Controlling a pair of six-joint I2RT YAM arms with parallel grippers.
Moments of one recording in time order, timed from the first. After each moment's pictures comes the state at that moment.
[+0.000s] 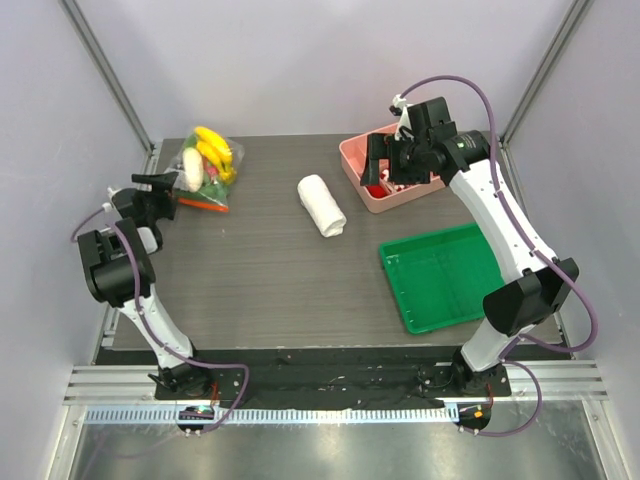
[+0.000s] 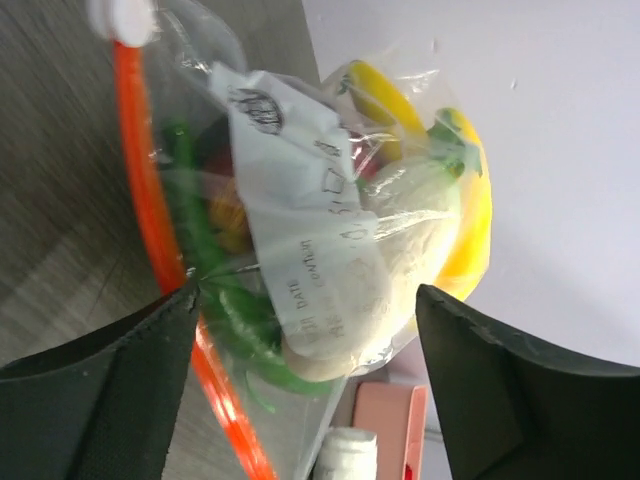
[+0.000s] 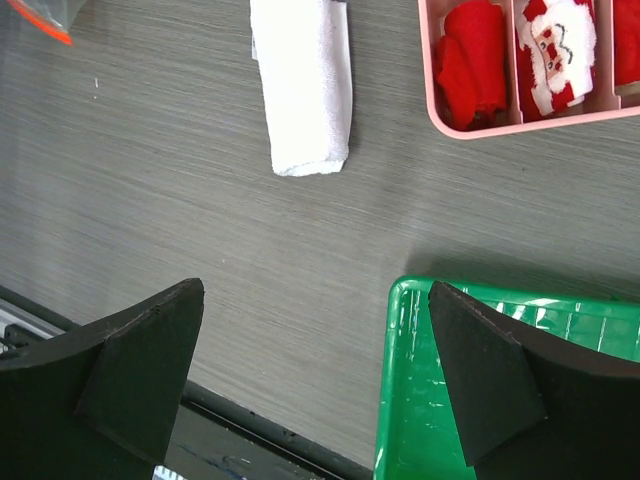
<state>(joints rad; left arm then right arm) 0.41 1.98 0.96 0.76 0.34 -1.23 0.37 1.66 1.86 -0.98 -0.17 0.26</state>
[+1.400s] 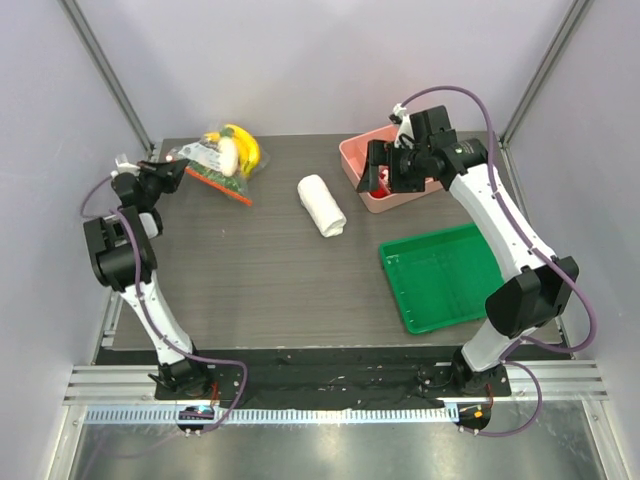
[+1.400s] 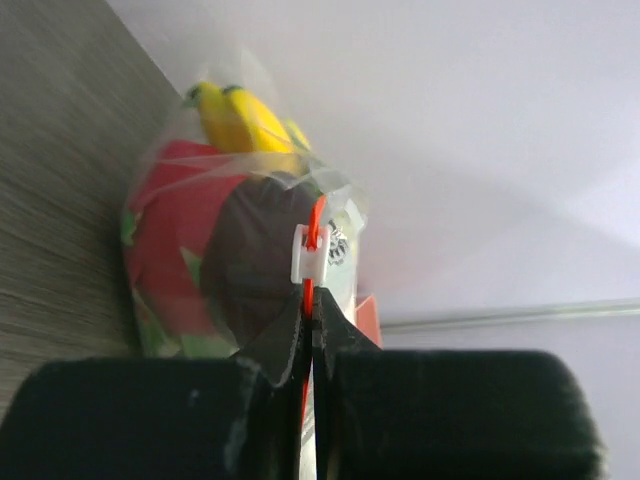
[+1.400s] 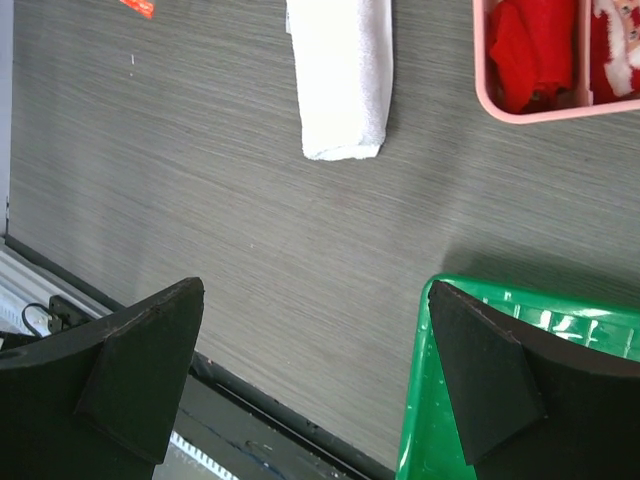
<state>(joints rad) 0.39 2.18 1.19 1.02 0.61 -1.35 0.34 1.64 1.75 -0.92 -0.30 0.29</state>
